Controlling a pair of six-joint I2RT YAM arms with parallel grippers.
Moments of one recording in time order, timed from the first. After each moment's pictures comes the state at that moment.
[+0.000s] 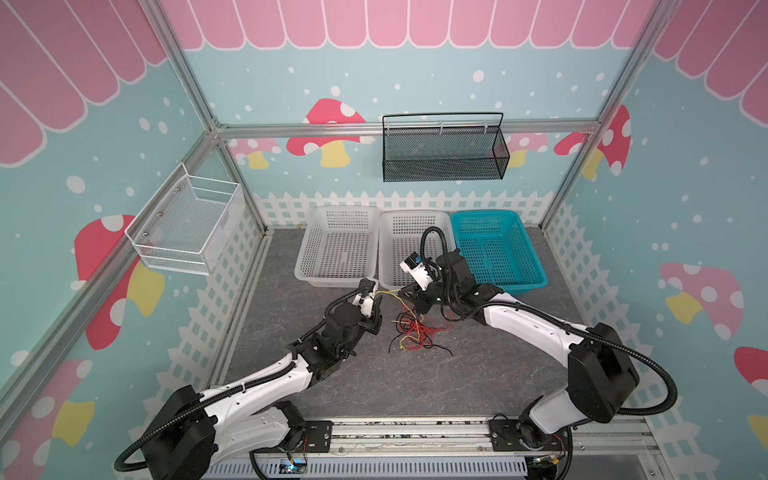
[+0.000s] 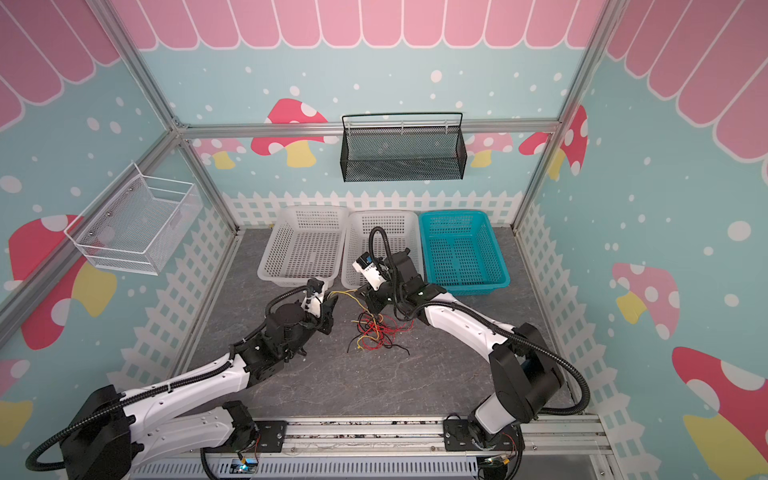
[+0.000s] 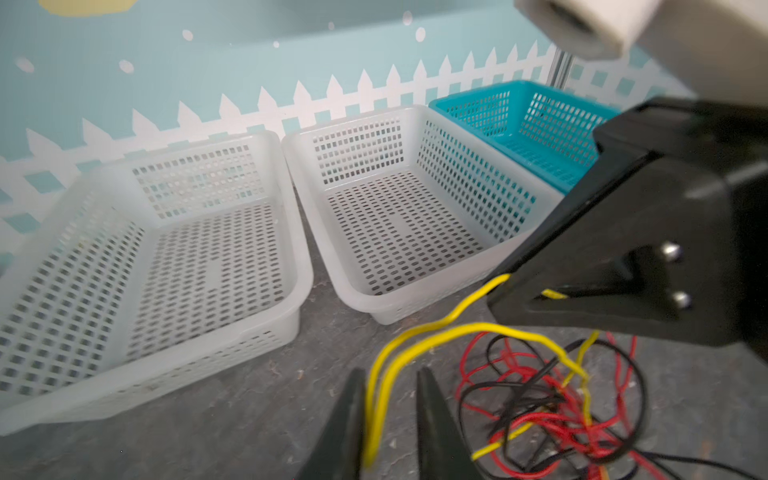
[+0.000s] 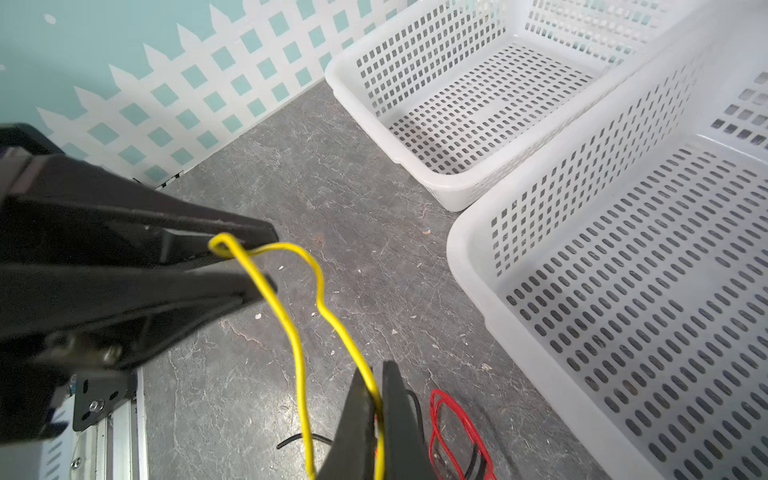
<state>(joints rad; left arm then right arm) -0.76 1.09 0.54 0.26 -0.32 -0.06 0.64 1.54 1.08 -0.13 -0.42 0.00</state>
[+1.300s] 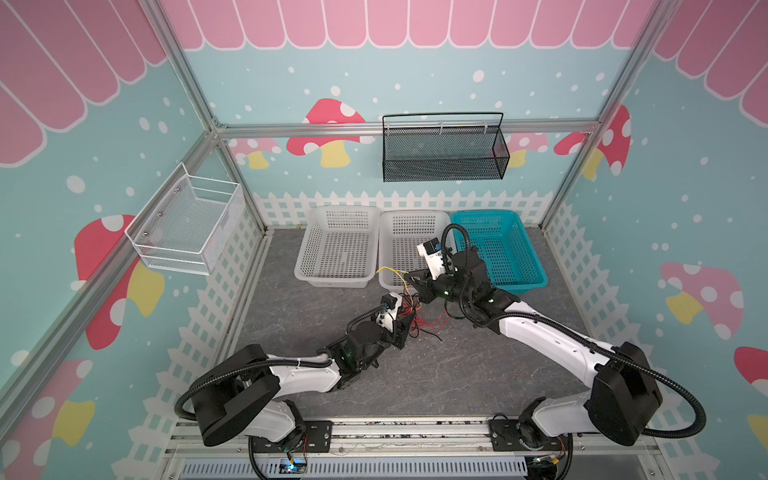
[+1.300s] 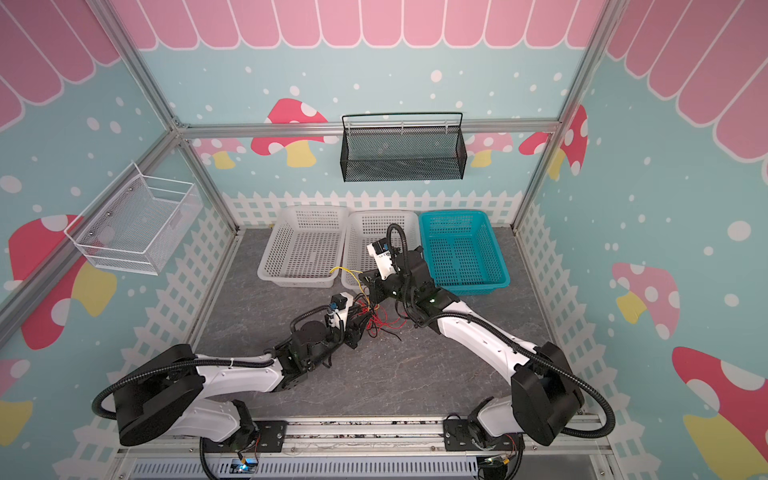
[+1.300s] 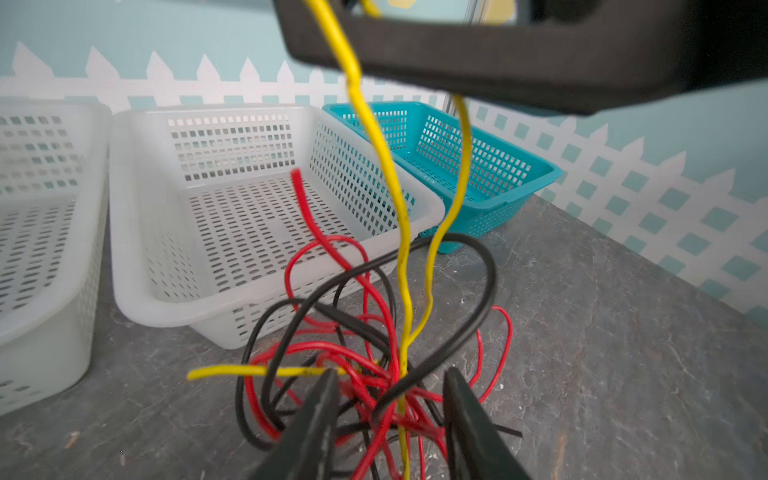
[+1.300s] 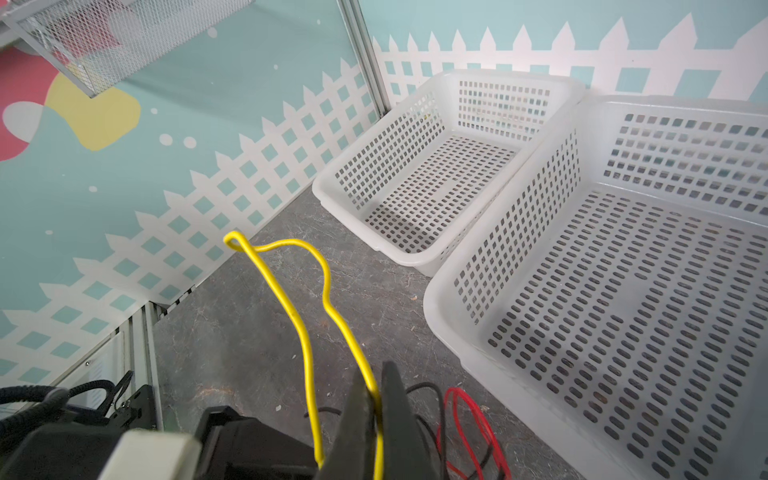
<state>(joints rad) -0.91 1.44 0.45 0.81 -0.25 -0.20 0.64 1.39 1.02 0.04 -0.31 0.25</state>
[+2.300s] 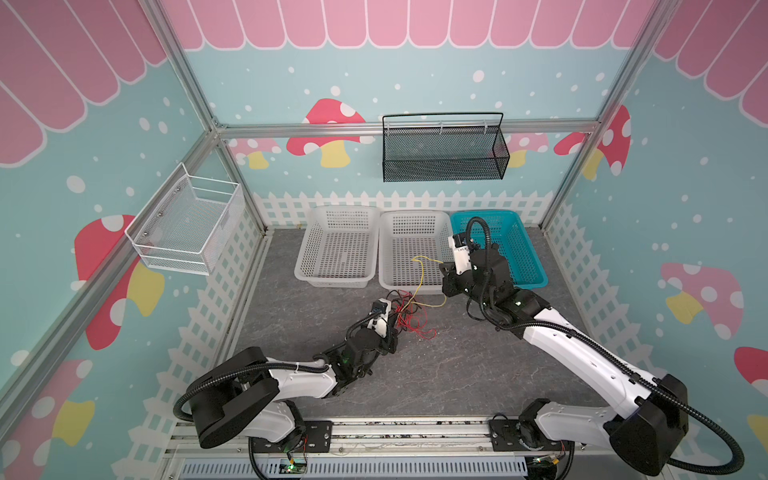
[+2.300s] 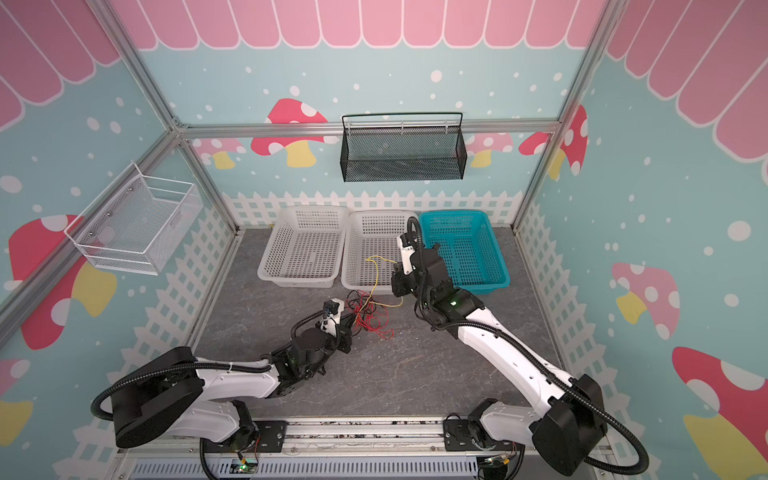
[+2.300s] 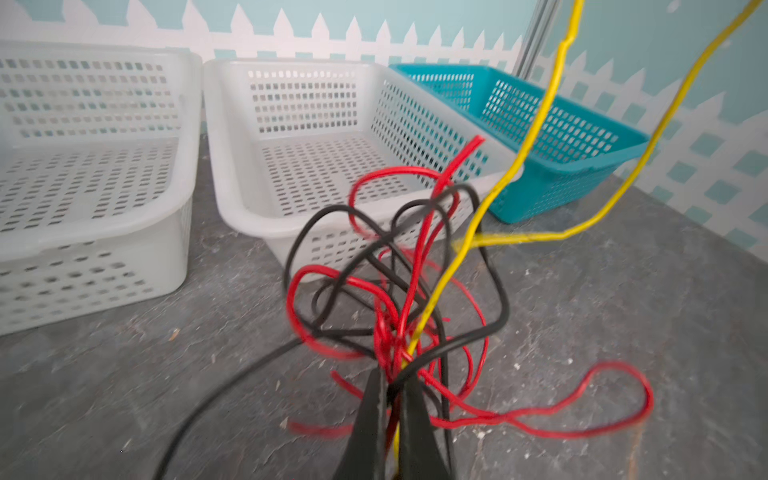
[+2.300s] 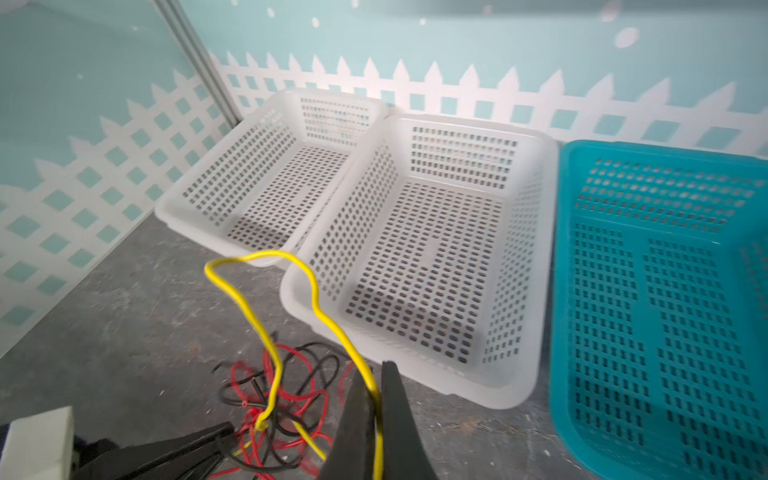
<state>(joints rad) -0.92 1.41 0.36 0.72 -0.41 -0.26 0.58 1.22 1.07 -0.29 0.13 0.19</state>
